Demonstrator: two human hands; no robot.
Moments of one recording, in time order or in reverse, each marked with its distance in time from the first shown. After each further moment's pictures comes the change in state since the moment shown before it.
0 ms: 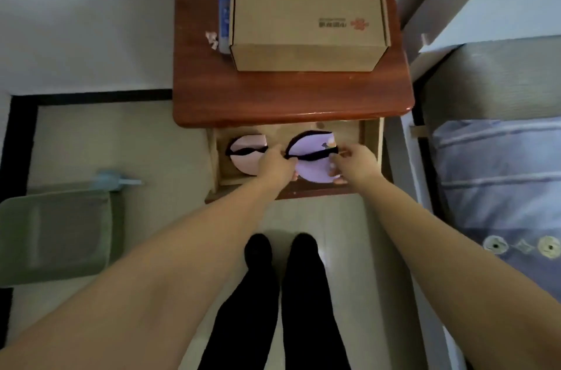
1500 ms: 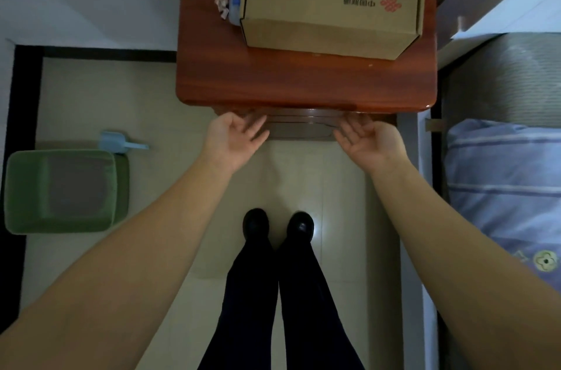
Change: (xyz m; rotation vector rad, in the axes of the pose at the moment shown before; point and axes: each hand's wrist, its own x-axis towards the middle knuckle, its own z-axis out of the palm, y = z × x) left_hand 0.008 0.001 -0.079 -1.342 0.008 -0.319; right_hand 0.007 -0.035 -0.024 1.308 -0.075 0.403
